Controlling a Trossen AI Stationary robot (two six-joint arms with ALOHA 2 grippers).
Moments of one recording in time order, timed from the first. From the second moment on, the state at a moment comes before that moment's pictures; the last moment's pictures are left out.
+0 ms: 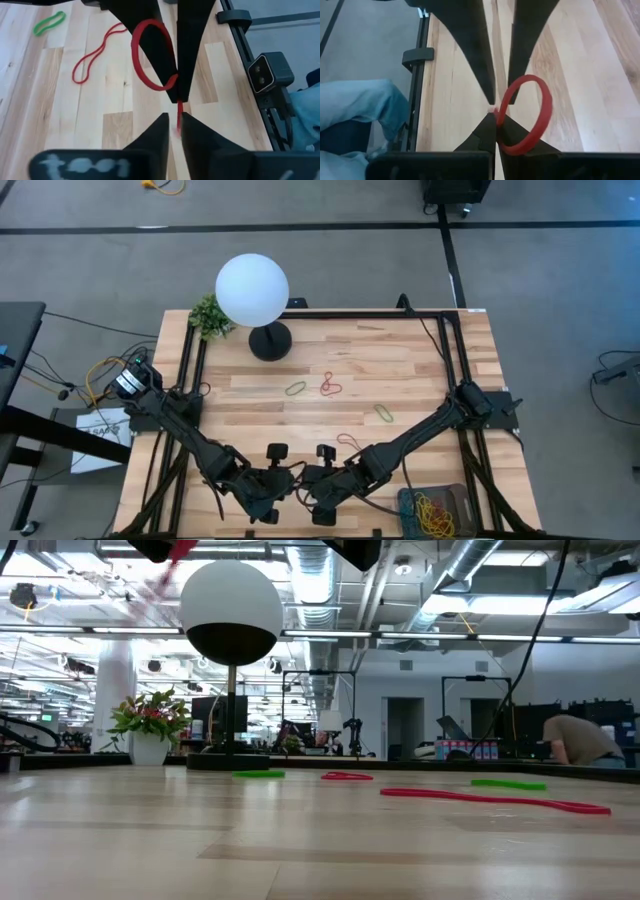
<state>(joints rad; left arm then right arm) -0.71 1.70 1.21 -0.36 -0.46 -0.43 0.54 2.10 1.75 -0.49 0.26 0.47</state>
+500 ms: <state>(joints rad) -0.71 1.70 1.21 -0.45 -0.46 -0.51 0.61 2.10 1.75 -1.15 -0.07 0.94</state>
